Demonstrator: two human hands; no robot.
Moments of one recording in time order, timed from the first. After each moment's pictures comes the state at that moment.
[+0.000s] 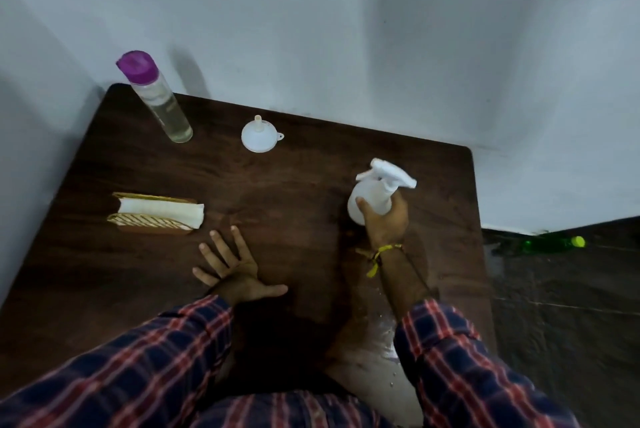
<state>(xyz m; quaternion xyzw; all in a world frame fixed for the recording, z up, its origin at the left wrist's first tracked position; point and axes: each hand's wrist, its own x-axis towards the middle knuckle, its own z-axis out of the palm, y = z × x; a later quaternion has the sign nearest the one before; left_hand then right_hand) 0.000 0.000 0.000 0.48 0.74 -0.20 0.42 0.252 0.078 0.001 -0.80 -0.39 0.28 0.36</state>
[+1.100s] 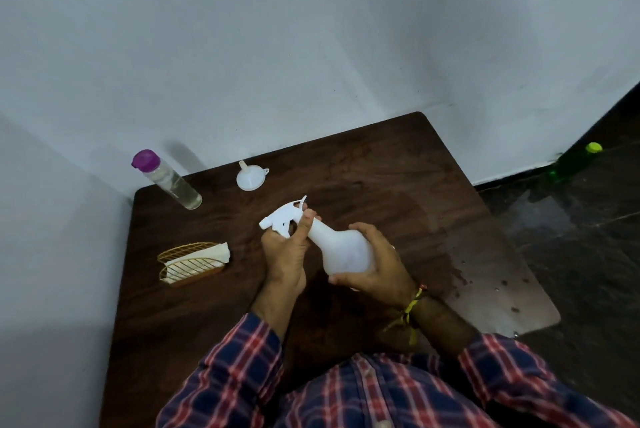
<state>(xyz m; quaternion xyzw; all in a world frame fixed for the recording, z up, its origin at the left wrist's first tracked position) 0.067 -0.045 0.117 0.31 0.57 0.49 0.58 0.223 -0.108 0.061 -0.65 -0.54 0.42 0.34</state>
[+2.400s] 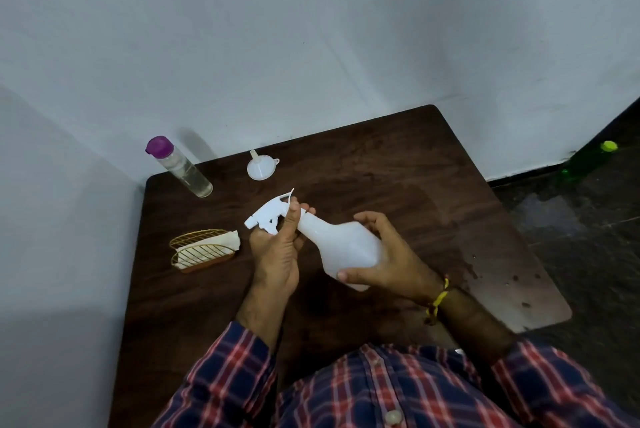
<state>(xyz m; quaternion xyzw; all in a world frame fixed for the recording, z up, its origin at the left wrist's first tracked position) 0.042 -0.054 0.141 0.23 0.55 0.53 0.61 0.225 -0.114 0.110 -0.59 -0.51 0.54 0.32</state>
